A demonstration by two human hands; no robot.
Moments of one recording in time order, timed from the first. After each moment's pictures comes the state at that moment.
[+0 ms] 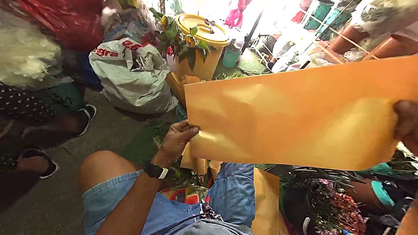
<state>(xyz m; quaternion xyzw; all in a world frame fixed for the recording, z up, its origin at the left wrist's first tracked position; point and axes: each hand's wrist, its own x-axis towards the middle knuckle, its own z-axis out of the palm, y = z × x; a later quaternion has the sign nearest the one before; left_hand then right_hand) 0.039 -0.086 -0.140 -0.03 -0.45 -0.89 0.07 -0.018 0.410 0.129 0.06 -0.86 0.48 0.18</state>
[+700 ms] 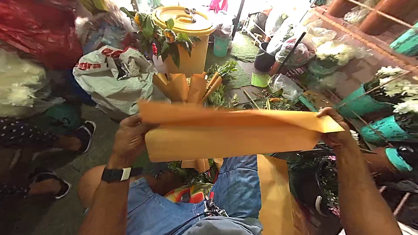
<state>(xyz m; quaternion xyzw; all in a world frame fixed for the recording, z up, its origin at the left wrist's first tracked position) 0.039 -0.155 -0.115 -0.08 -0.58 -0.80 0.15 -0.047 0.458 -0.063 0.10 -0.72 0.69 0.03</state>
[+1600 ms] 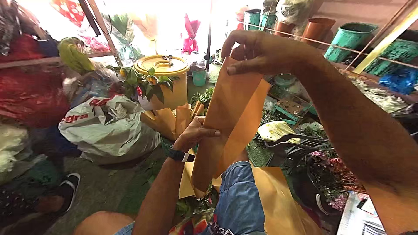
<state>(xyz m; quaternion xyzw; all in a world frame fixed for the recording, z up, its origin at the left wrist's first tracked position) -0.055 0.005 -0.038 -0.33 -0.54 -0.76 -0.15 -0.060 0.234 0.223 0.47 -0.84 0.28 -0.03</state>
